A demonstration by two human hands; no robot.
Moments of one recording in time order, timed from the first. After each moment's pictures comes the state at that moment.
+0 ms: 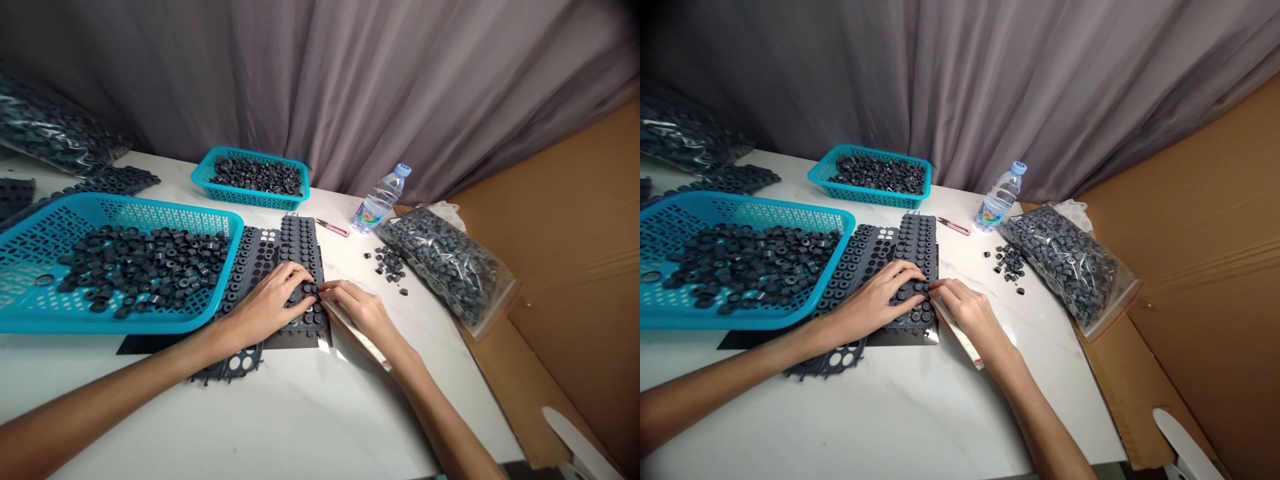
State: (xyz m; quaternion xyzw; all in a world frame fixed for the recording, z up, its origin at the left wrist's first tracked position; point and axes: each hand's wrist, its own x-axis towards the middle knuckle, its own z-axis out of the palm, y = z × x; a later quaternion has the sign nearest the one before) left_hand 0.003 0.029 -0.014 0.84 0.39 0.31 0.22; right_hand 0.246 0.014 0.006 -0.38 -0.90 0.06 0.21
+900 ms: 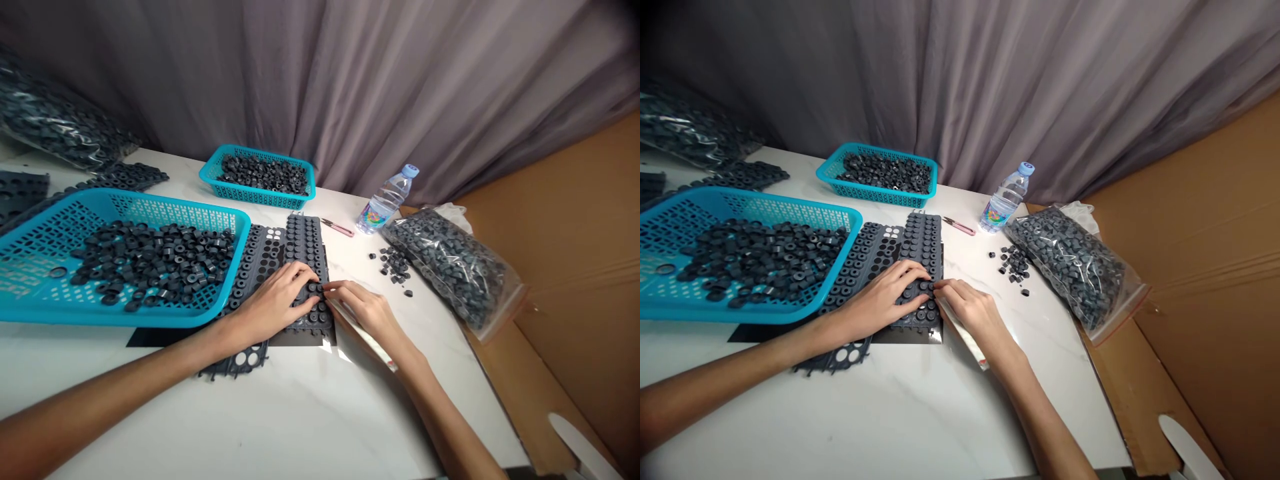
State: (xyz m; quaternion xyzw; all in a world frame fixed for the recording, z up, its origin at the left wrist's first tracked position) left_hand 0.003 0.027 -0.011 0.85 0.38 0.30 0.20; right_hand 0.242 0.014 0.009 -0.37 -0.90 0.01 0.21
